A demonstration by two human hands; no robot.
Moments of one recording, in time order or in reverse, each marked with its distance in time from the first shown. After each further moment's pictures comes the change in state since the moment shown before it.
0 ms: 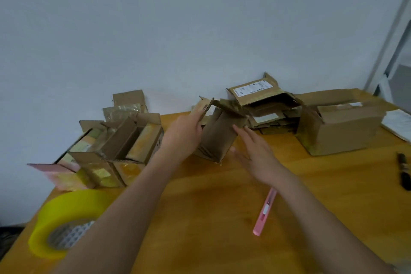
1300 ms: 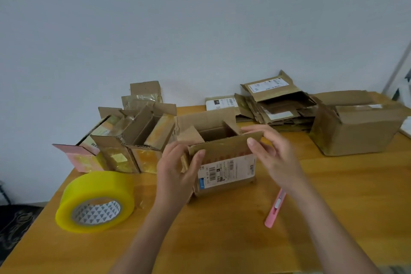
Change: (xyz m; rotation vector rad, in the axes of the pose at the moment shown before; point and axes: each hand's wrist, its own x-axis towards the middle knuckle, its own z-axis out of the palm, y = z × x) left_hand -0.120 -0.027 0.011 -0.525 0.496 0.104; right_hand -0.038 -0.030 -0.008 0.617 0.185 -0.290
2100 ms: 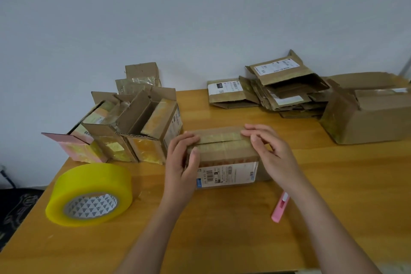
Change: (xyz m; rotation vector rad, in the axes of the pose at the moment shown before) left_hand -0.020 -0.033 0.023 -0.157 -0.069 -0.327; right_hand -0.001 0.042 0.018 -0.072 -0.040 0.130
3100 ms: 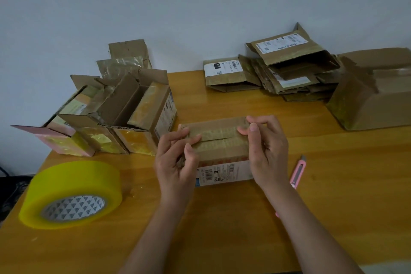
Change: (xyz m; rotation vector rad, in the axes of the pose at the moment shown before) left_hand 0.000 -0.016 0.015 0.006 0.223 0.162; right_hand 0.006 0.016 0.045 -0.108 0.444 -0.230
